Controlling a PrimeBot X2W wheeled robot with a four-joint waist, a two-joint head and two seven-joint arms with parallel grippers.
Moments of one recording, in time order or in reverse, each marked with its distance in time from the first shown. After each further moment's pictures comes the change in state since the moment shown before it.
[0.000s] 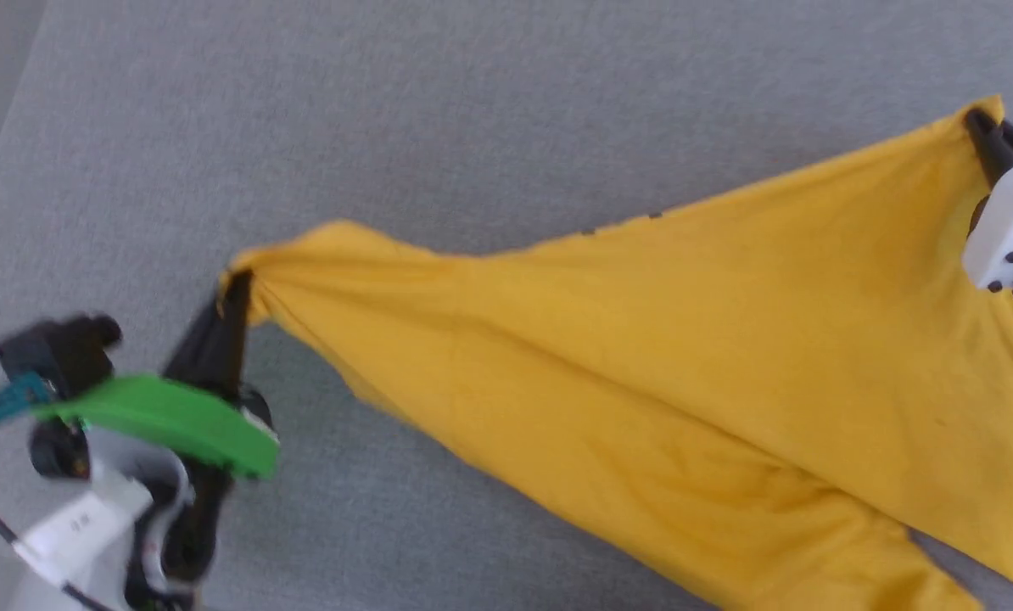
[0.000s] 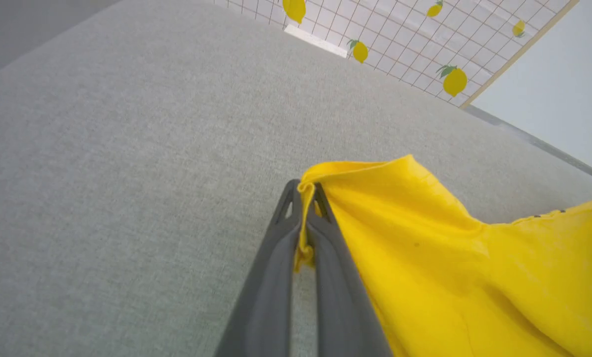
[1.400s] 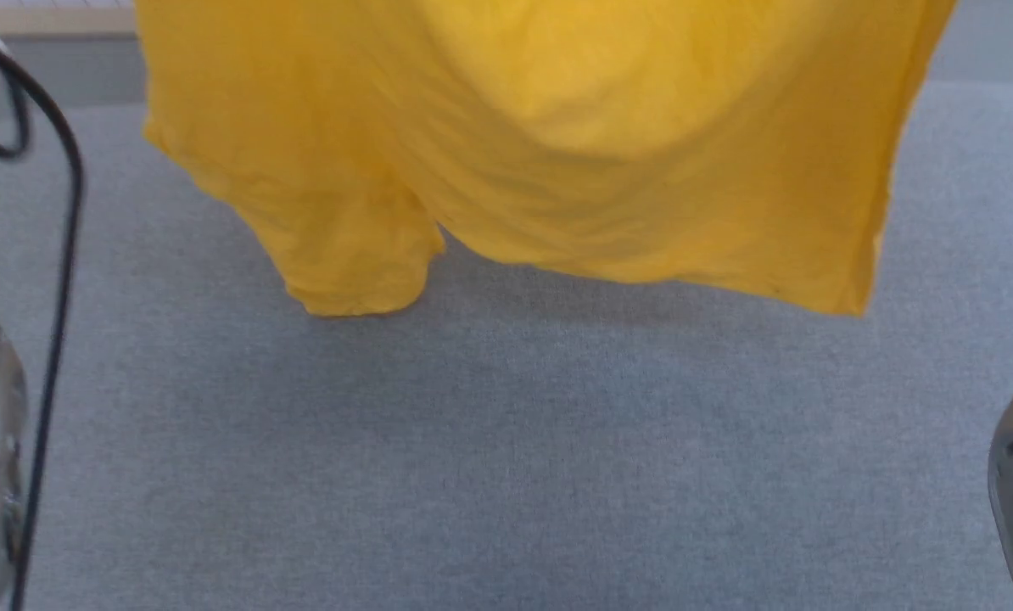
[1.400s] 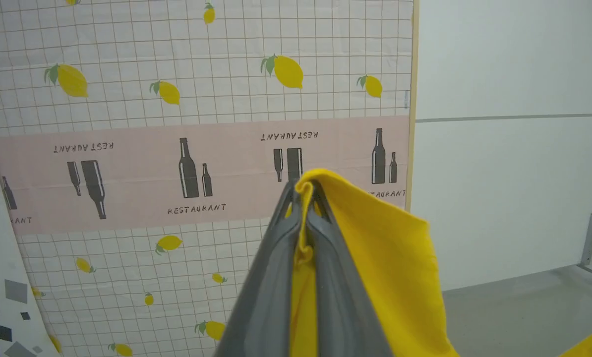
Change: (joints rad) left arm -1.264 0.065 -0.144 0.441 0.206 0.007 0.324; right arm -0.599 0.050 0.156 0.186 0.017 0.000 -0.095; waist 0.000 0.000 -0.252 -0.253
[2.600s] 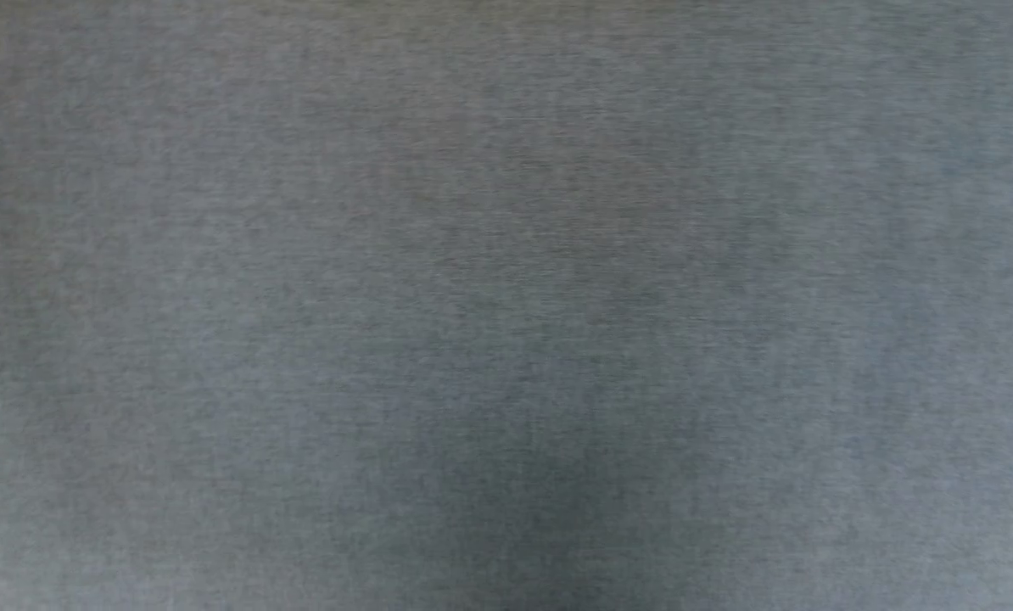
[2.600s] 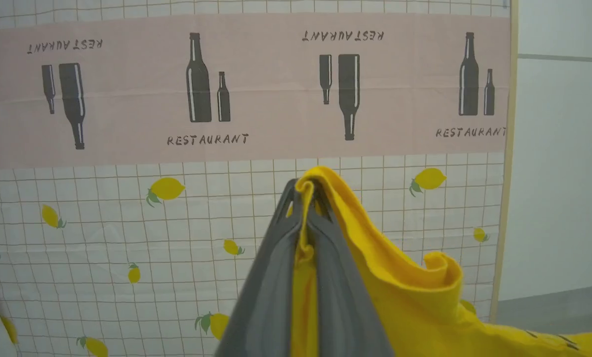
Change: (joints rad) left arm -0.239 0.076 0.063 0.249 0.059 -0.153 -0.689; right arm -0.387 -0.011 0.012 0.393 -0.245 0.000 -0.530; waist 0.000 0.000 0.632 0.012
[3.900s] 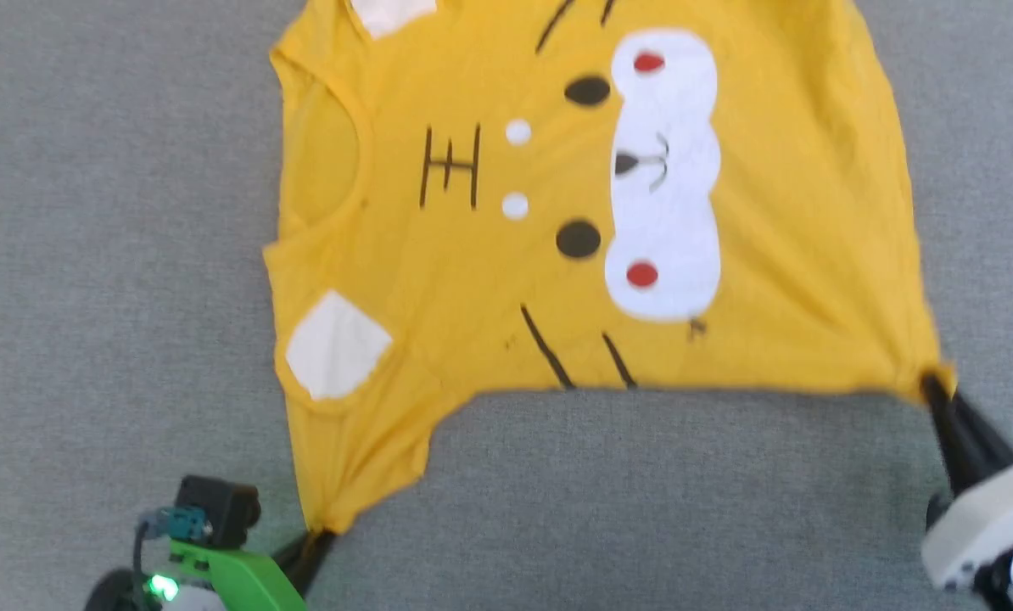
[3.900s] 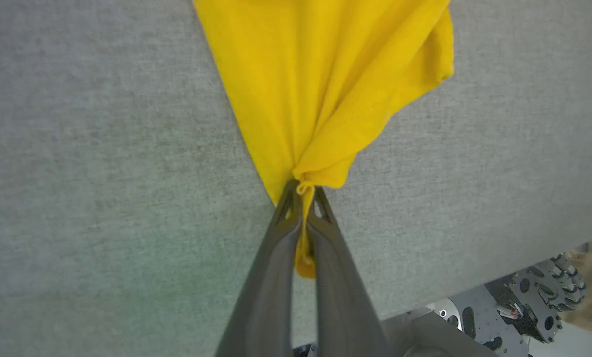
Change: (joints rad) left arm 1.753 0.146 -0.204 -0.732 -0.264 0.179 0.630; right arm 1.611 -0.029 -0.143 -0.762 0.327 0.000 0.193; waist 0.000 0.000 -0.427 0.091
